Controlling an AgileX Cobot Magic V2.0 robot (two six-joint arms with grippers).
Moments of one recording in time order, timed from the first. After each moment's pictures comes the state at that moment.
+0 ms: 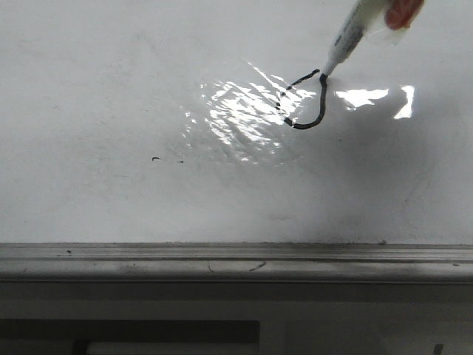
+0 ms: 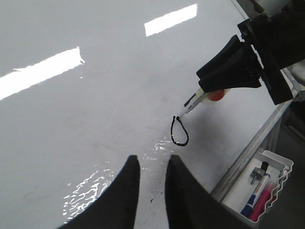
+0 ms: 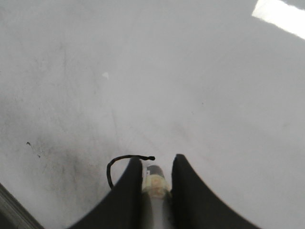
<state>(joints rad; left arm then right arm) -0.55 0.48 -0.63 -0.74 0.52 0.84 0.88 0.99 -0.82 -0.92 0.63 0.80</state>
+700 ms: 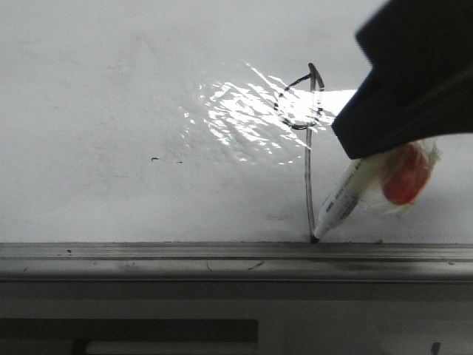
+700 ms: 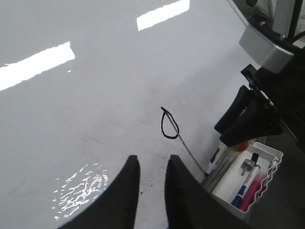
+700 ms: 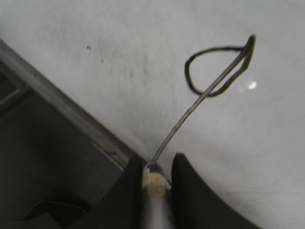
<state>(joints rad) -0.55 0.48 -0.63 -0.74 0.56 0.84 1.00 1.01 -0.68 -0.68 0.61 0.80</state>
